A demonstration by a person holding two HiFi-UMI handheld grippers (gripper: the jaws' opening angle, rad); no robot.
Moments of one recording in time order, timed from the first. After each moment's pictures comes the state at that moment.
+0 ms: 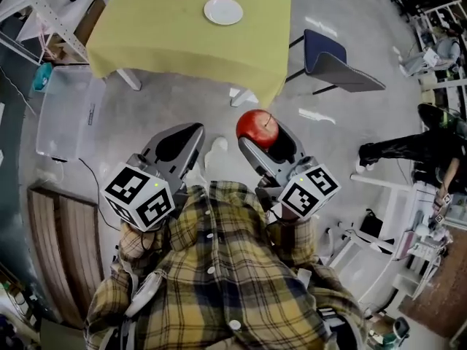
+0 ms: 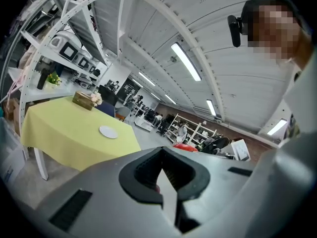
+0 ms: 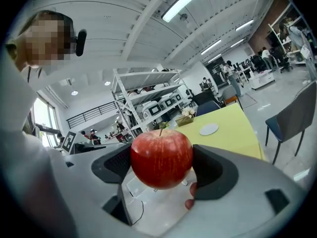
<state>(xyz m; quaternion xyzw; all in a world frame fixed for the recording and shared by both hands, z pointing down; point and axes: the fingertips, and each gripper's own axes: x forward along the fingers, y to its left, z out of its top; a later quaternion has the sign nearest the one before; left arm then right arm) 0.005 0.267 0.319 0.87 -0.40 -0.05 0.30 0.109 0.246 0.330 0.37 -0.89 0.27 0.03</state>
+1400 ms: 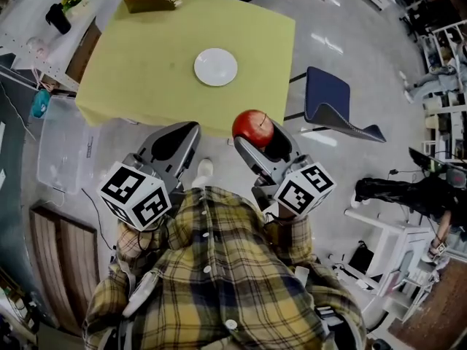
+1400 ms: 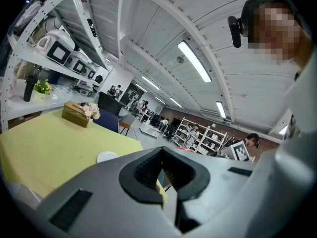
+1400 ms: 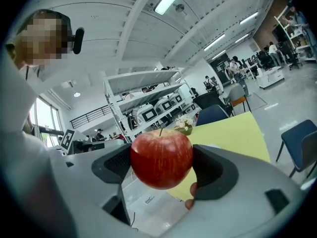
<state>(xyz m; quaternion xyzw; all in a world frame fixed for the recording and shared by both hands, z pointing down) 0.006 0.025 0.295 0.86 -0.43 -0.05 0.28 0.111 -0.001 0.318 0.34 -0.90 0.27 0.03</state>
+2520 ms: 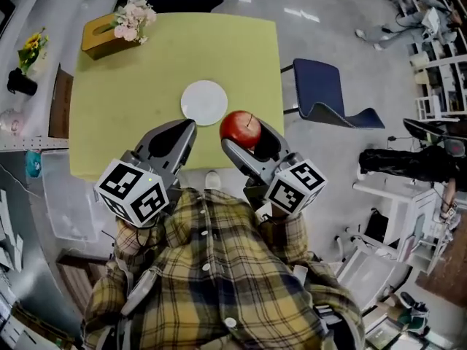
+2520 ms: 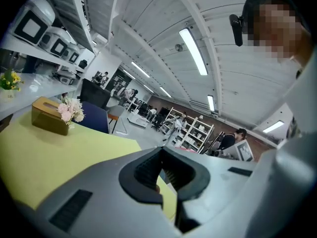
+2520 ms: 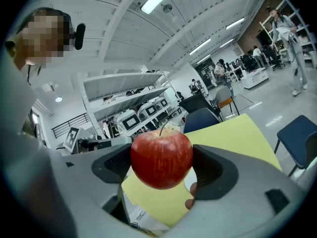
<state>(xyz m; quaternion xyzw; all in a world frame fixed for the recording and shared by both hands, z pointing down) -0.035 -0.146 0.312 0.90 -0.33 -0.01 0.29 0.054 -0.139 0.332 0.42 -0.86 0.30 0.01</state>
